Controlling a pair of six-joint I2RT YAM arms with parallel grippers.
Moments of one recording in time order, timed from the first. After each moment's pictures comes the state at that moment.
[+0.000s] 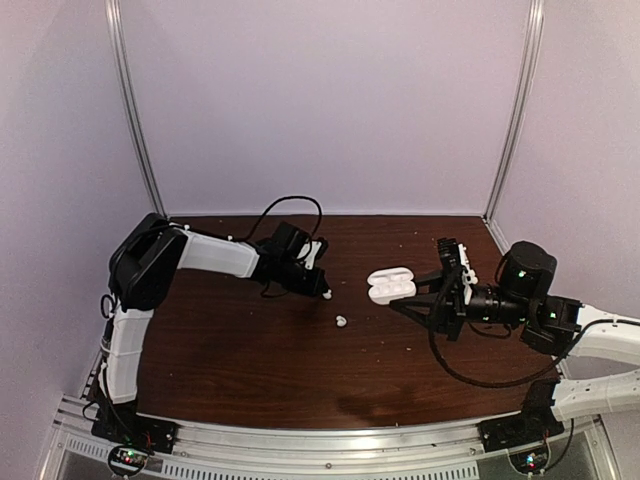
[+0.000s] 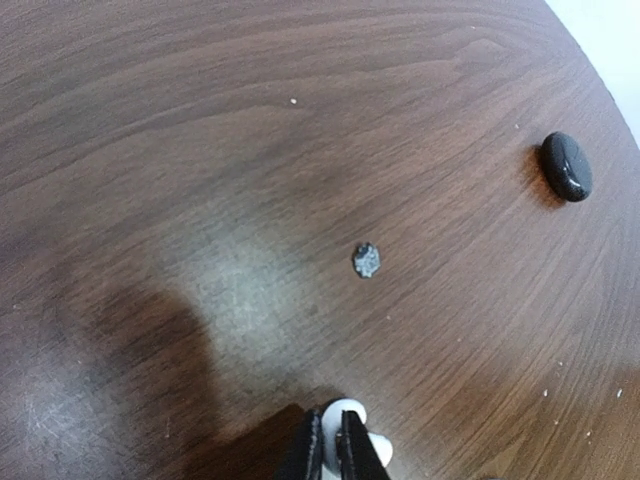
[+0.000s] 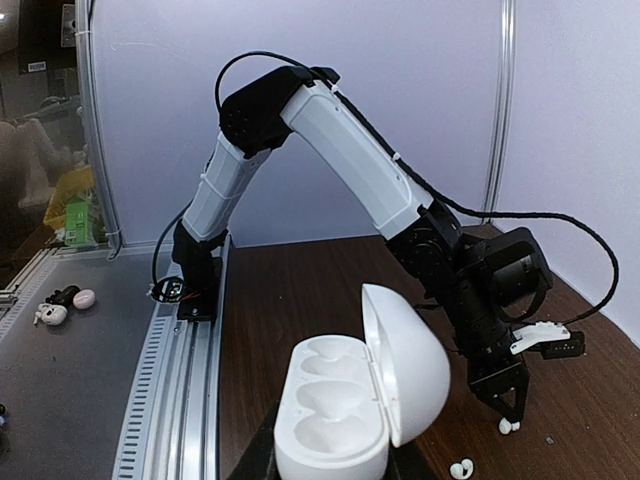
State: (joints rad) left arm -0.72 2.23 1.50 -0.08 0.24 -0.32; right arm 0.87 0.85 0.55 0.27 -0.51 -0.02
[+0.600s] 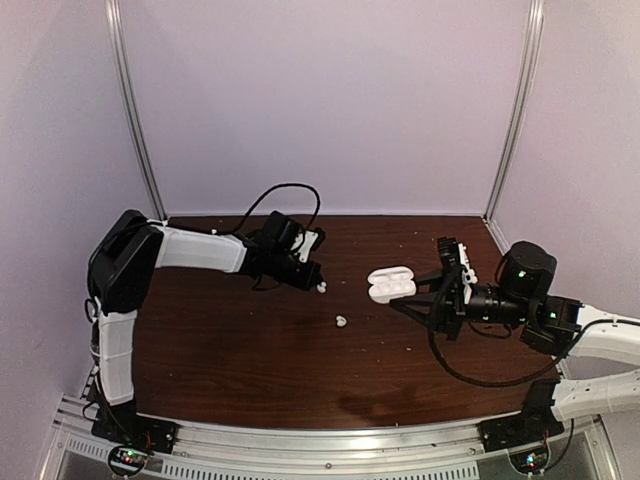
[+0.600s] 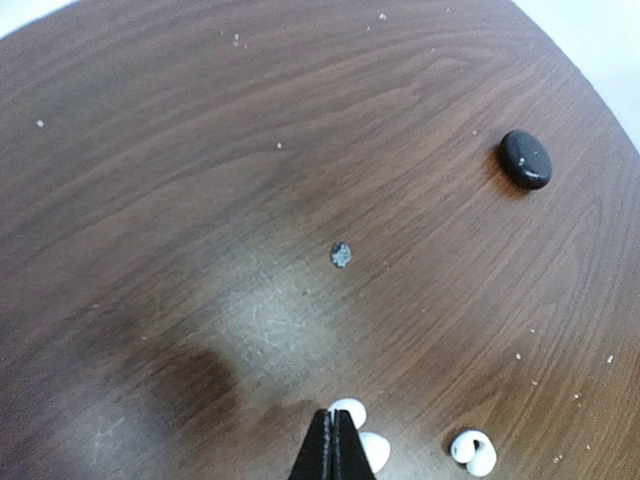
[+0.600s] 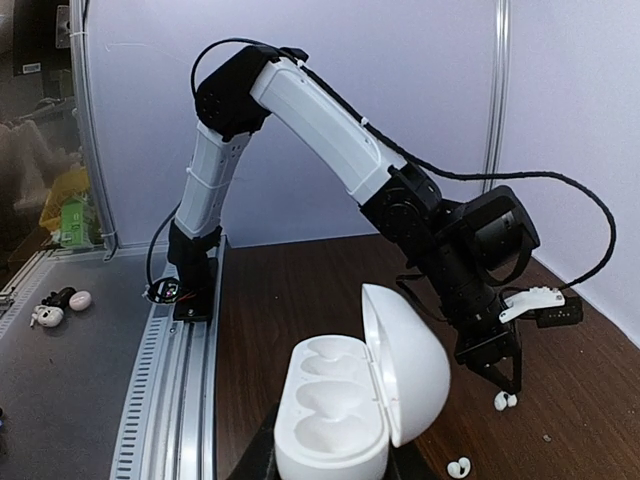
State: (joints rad) left arm -0.72 2.11 1.44 -0.11 0.21 -0.21; right arm 0.87 0.85 0.55 0.27 -0.49 -0.01
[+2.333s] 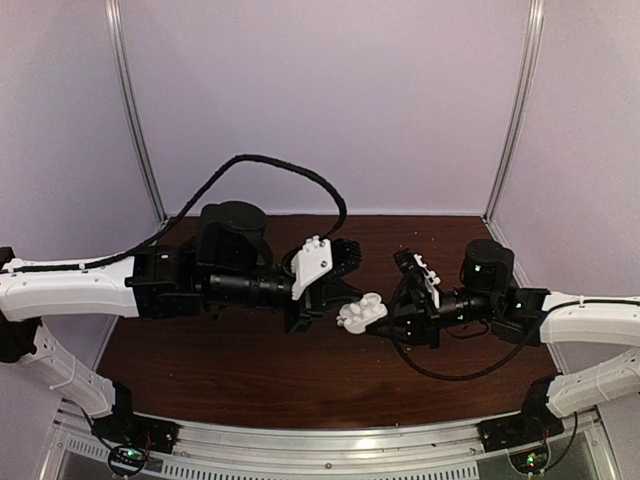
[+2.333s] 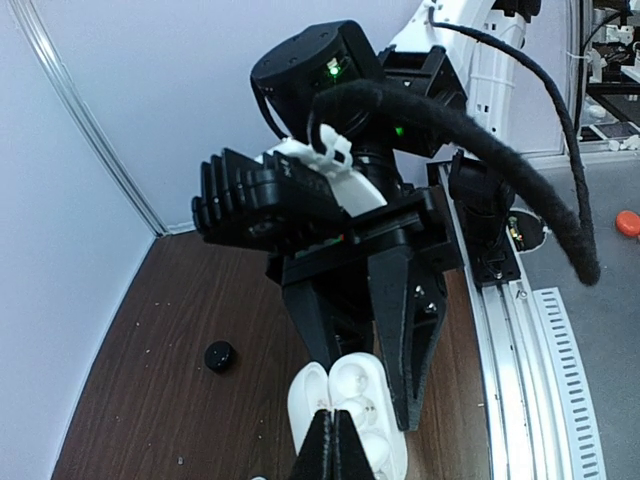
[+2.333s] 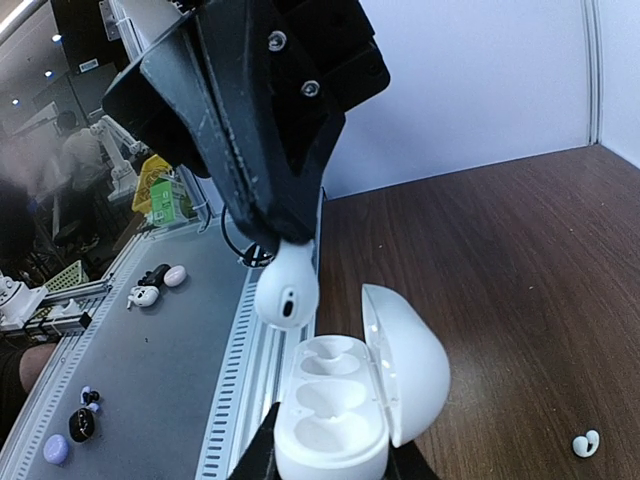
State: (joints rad) left arm -1.23 1.39 1.19 -0.12 0.15 0.35; right arm 0.86 1.10 0.61 0.31 -0.77 0.13
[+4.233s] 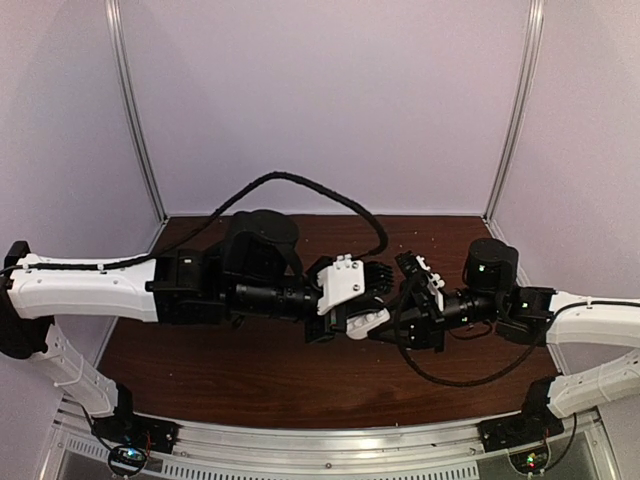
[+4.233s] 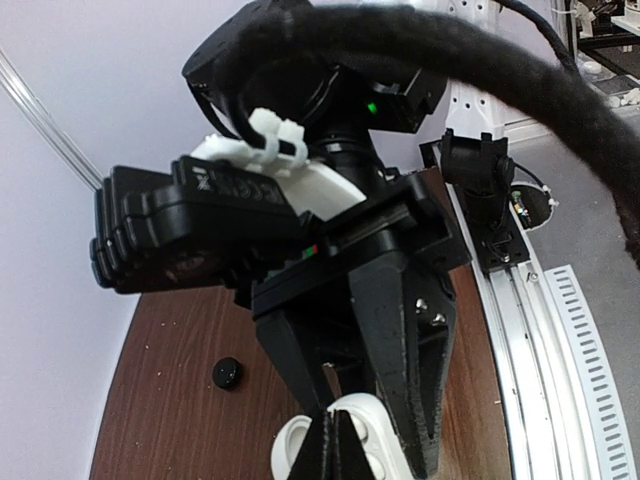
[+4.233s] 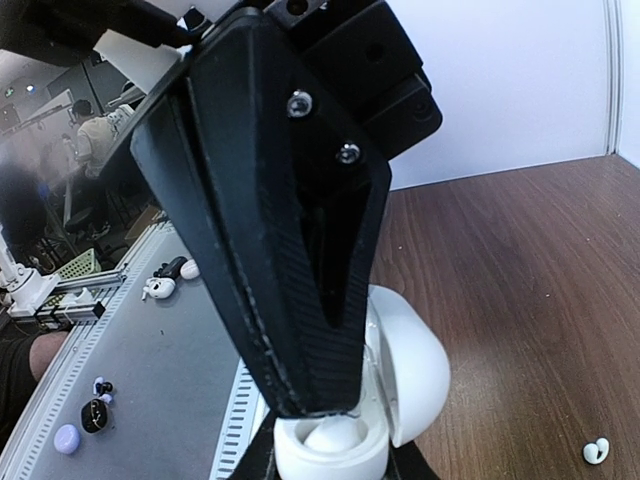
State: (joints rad) left arm -1.30 1.49 1.28 -0.14 0.09 0.45; right arm 0.89 1.07 0.63 0.25 -0.78 0.11
